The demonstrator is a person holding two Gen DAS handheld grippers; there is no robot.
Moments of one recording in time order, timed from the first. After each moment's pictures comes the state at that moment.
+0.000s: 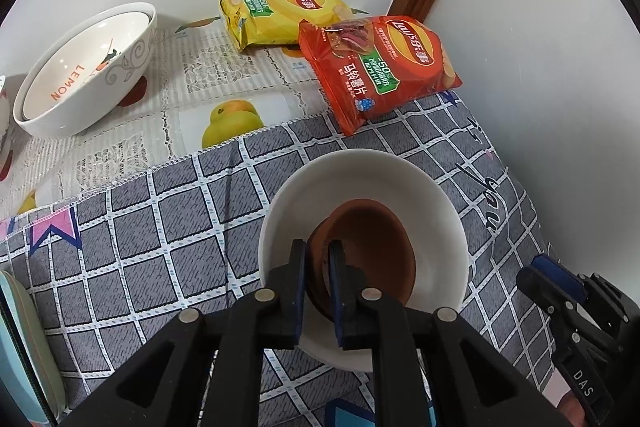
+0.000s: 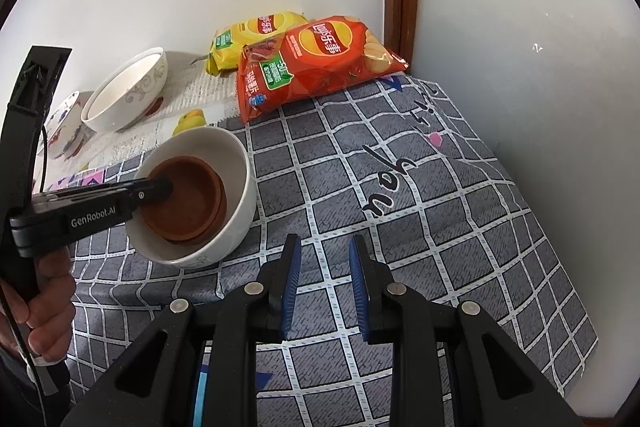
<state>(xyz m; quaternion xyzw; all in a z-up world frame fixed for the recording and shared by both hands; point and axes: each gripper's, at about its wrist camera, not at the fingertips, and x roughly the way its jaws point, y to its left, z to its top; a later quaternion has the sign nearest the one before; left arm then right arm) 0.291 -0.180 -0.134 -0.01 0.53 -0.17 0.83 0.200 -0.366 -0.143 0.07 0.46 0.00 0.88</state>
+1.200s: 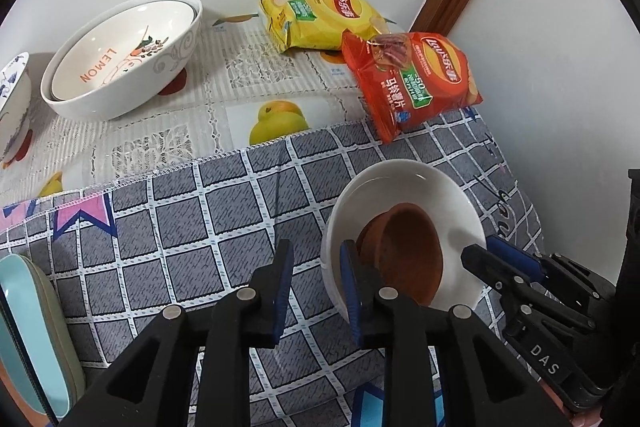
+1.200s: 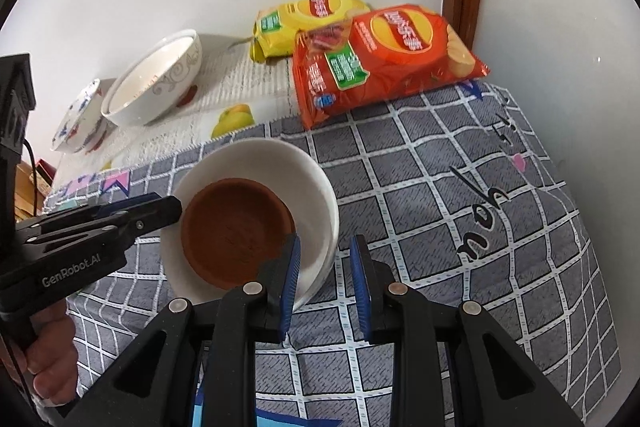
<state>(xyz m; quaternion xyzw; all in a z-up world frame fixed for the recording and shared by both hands) 0.295 -0.147 -0.128 -0.03 0.54 -0.14 0.83 0.257 -0.322 -0.153 0.07 0.50 0.07 0.86</state>
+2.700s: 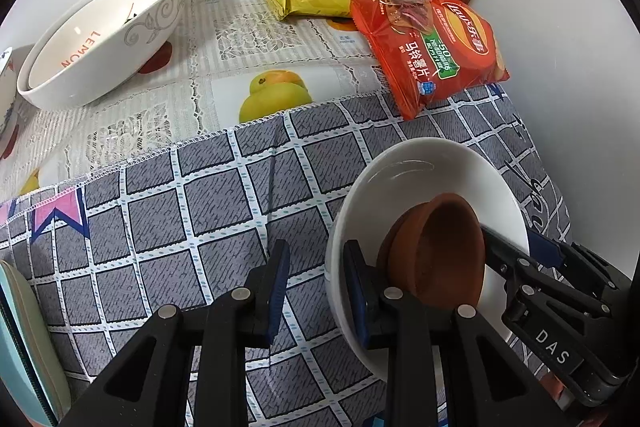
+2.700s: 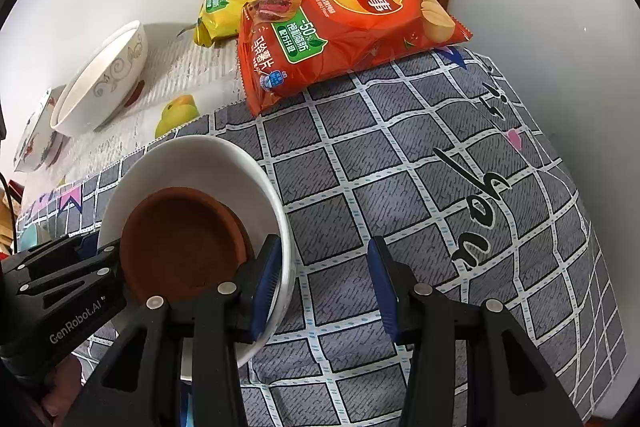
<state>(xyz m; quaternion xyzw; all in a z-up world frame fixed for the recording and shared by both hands) 0.309 -0.160 -0.164 -0.01 0.57 -0.13 0.81 0.288 -0.330 -0.182 0.08 0.53 0.01 0.84</state>
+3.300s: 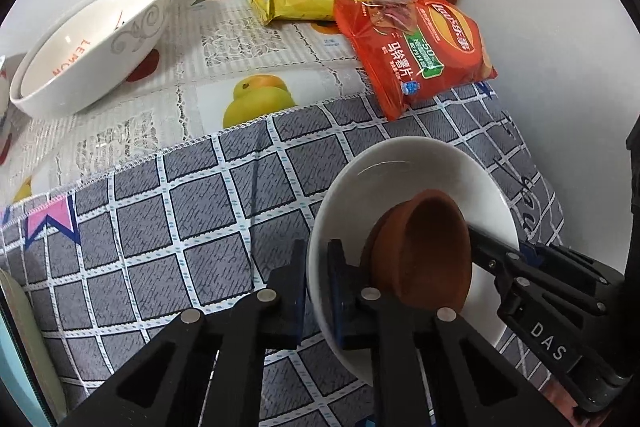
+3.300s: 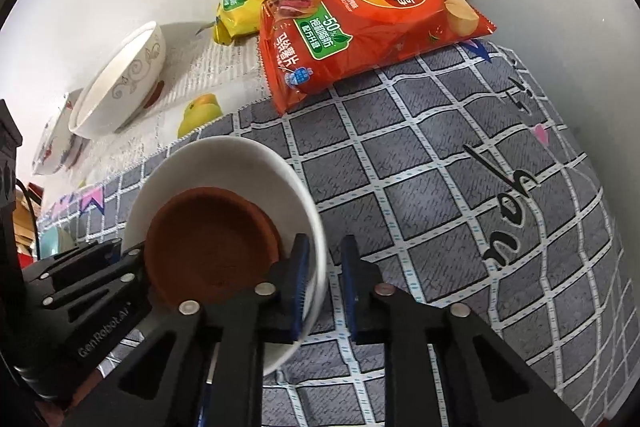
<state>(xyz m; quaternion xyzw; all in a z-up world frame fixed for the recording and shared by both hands) 0.306 -0.168 -0.163 0.00 0.56 -0.14 0.82 0.292 -0.325 -0.184 0.12 0.54 0.05 0.83</state>
